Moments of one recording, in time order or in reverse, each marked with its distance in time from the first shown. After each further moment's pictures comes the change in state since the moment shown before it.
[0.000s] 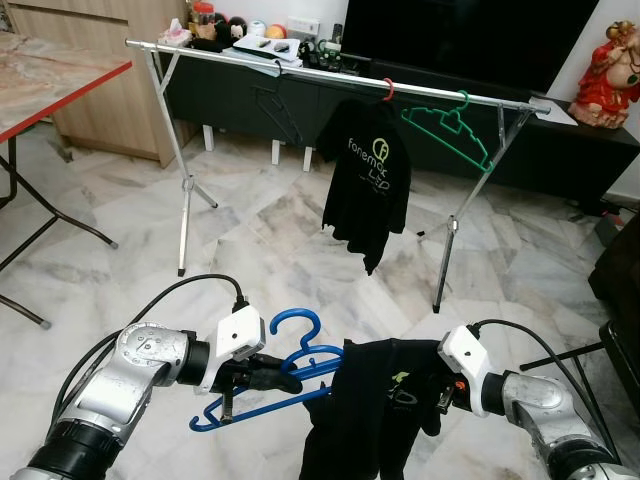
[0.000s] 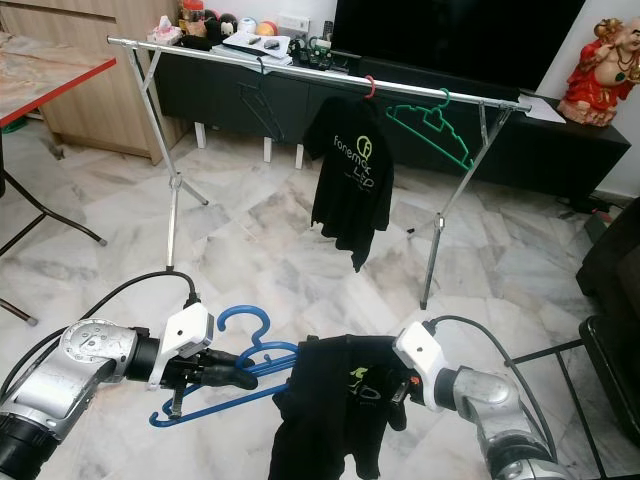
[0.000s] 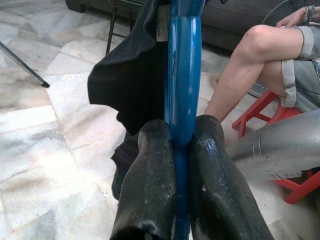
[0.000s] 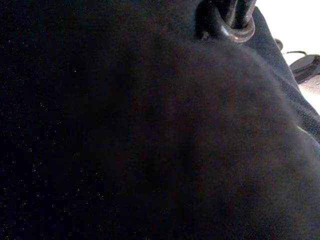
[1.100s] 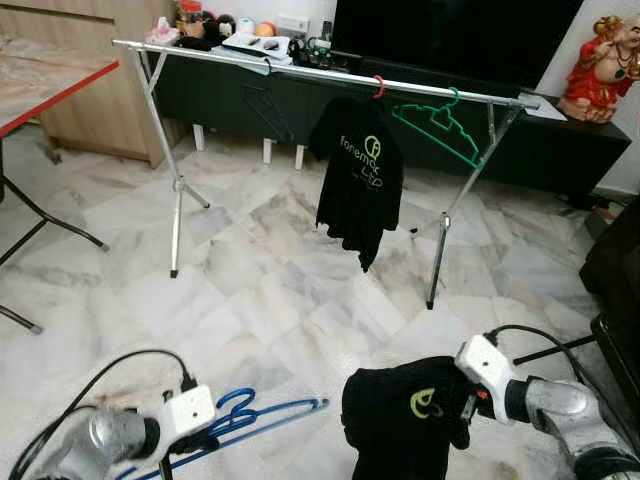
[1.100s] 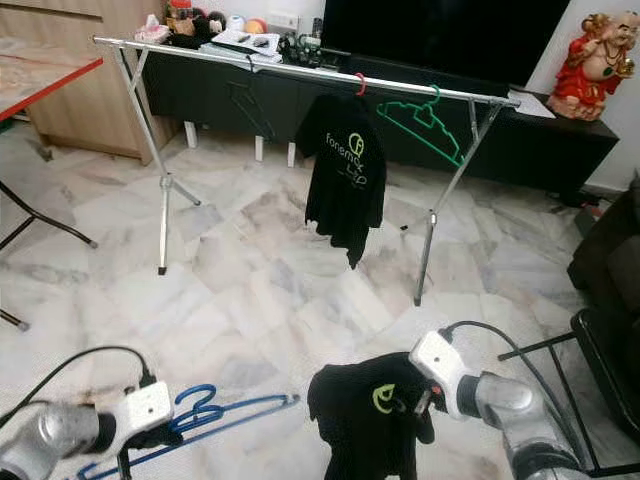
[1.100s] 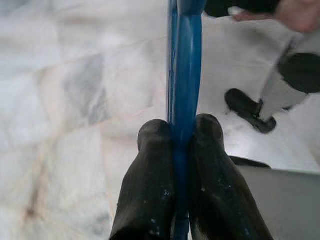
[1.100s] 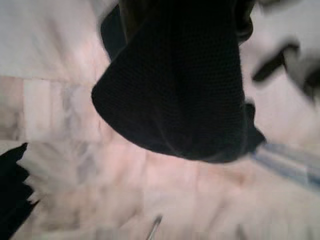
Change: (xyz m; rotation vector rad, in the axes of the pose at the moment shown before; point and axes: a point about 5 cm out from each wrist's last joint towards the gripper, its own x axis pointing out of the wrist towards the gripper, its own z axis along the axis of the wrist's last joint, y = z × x) left arm -0.011 -0.047 -0.152 -0.180 0.494 0.428; right arm -0.016 -0.008 -0.009 0.063 -0.043 -0.098
